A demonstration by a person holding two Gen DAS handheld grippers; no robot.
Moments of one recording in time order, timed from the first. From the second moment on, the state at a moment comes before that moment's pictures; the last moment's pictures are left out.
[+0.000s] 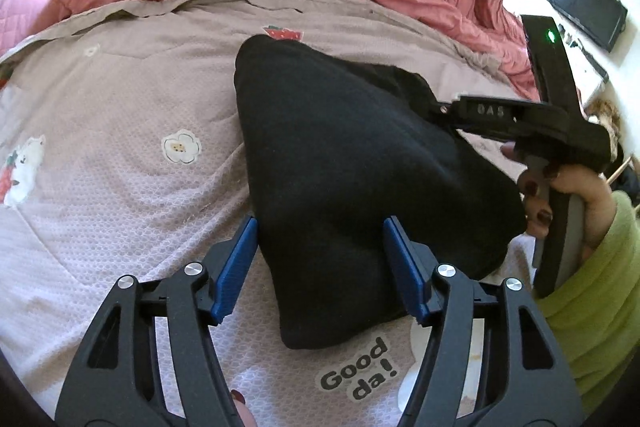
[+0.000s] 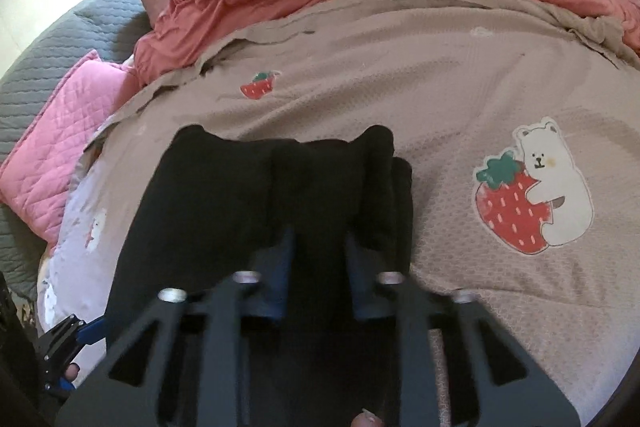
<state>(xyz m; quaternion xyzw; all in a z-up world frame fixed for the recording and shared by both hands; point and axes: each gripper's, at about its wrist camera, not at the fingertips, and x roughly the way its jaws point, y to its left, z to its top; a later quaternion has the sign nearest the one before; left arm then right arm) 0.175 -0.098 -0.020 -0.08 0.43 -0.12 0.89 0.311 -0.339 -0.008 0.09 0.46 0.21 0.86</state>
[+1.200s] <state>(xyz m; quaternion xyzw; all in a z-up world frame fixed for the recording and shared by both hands) 0.174 -0.095 -0.026 -0.09 0.44 -0.13 0.89 0.194 -0.351 0.032 0.03 0.37 0.23 0.90</state>
